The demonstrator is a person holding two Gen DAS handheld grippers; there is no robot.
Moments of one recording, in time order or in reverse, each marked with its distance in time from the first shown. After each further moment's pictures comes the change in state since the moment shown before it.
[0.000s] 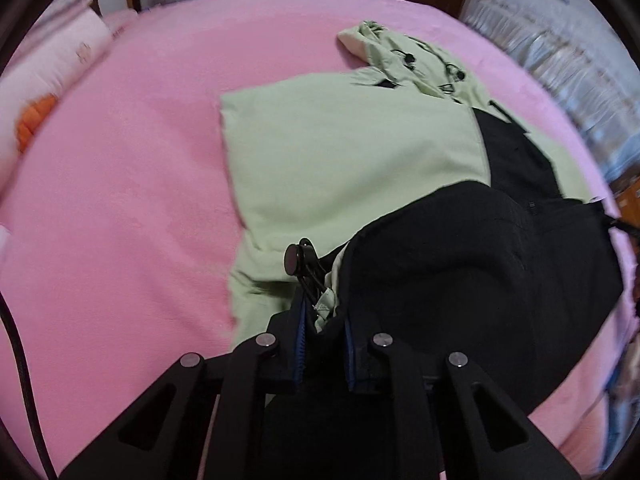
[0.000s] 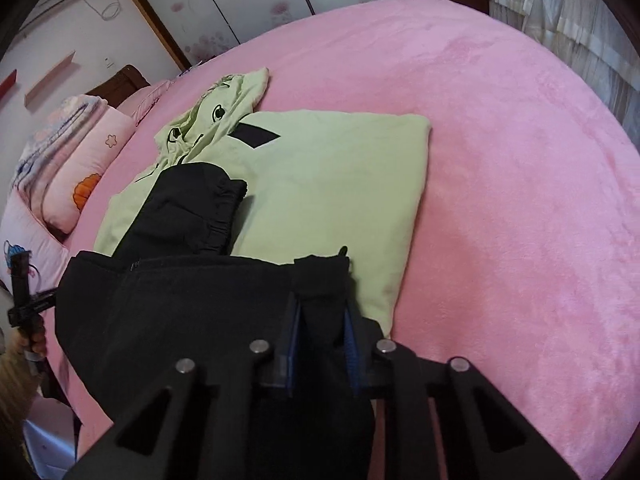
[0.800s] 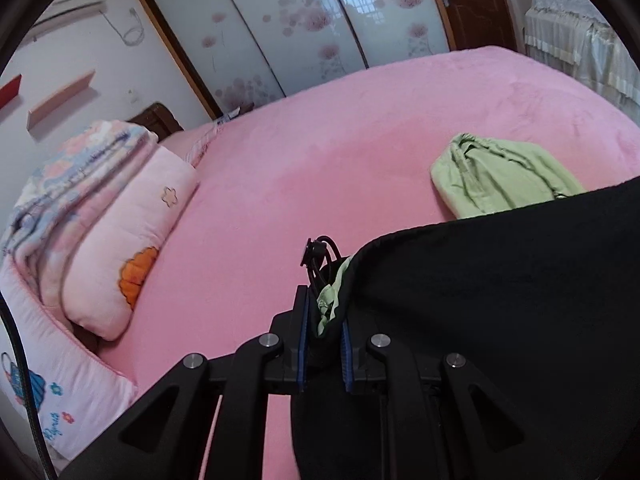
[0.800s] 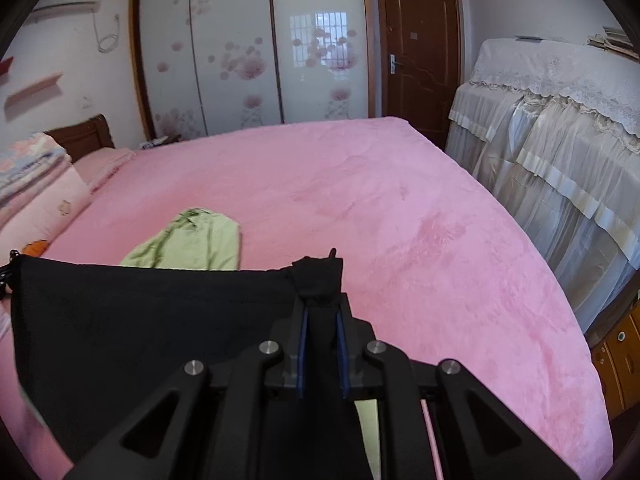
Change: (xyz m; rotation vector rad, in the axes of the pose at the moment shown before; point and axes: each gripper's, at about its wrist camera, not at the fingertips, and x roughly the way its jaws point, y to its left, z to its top) left arm 0.008 -0.026 0.210 0.083 -0.235 0.444; right arm 0.004 0.041 0.163 -0.053 -0.320 -0.280
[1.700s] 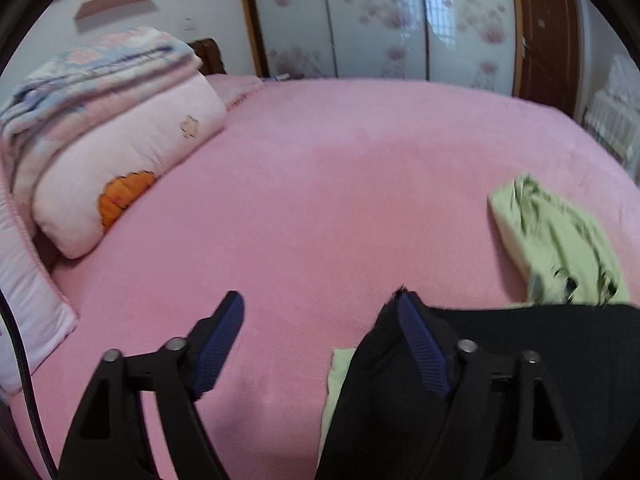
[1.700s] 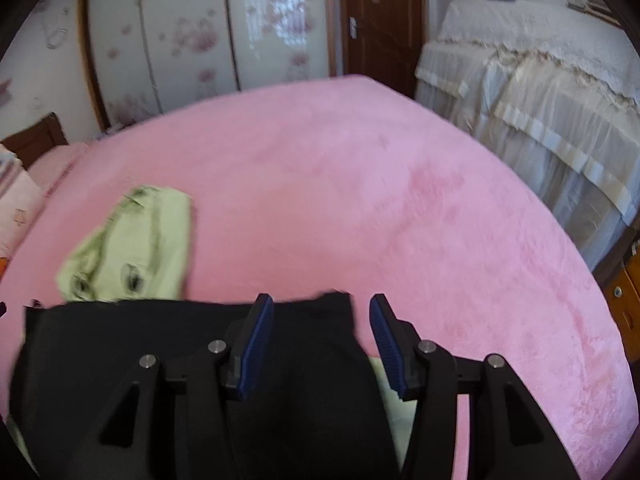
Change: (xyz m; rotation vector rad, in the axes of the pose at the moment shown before) left arm 0.051 0.052 -0.034 -0.368 -0.017 -0.014; right arm 0.032 0.033 -0.007 0.081 0.063 -0.061
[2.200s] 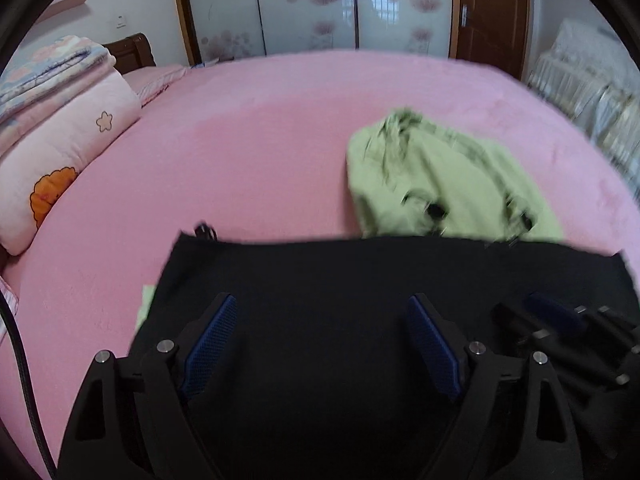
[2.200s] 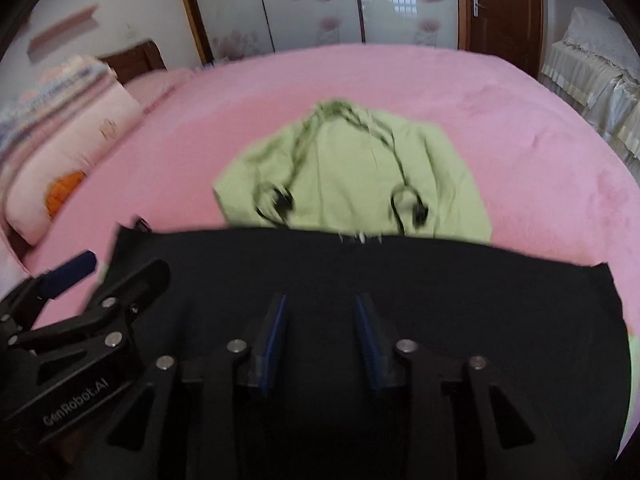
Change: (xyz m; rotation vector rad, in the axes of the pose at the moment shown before) left arm 0.014 -0.153 -0.063 0.135 0.123 -0.144; right arm 0.070 0.203 -0.062 -0.192 0.225 0.230
